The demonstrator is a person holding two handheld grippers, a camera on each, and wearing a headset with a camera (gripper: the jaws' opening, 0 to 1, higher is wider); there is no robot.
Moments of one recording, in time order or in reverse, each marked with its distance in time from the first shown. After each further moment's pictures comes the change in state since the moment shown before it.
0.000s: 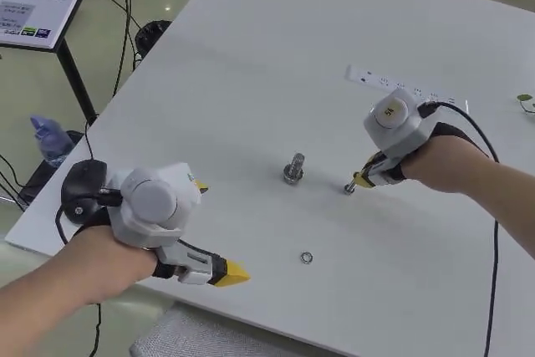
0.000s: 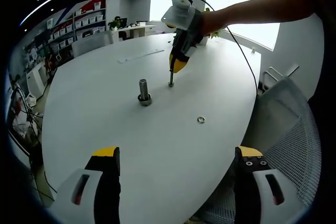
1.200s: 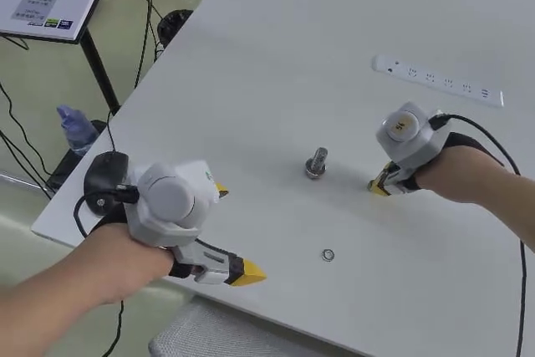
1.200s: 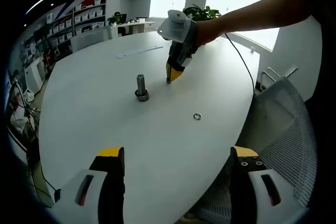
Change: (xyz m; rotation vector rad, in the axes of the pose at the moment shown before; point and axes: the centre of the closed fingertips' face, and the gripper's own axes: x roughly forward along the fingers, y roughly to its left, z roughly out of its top) left arm -0.002 -0.005 -0.006 -0.030 0.023 -0.024; right arm 0.037 0.006 -0.010 -0.050 0.036 0.017
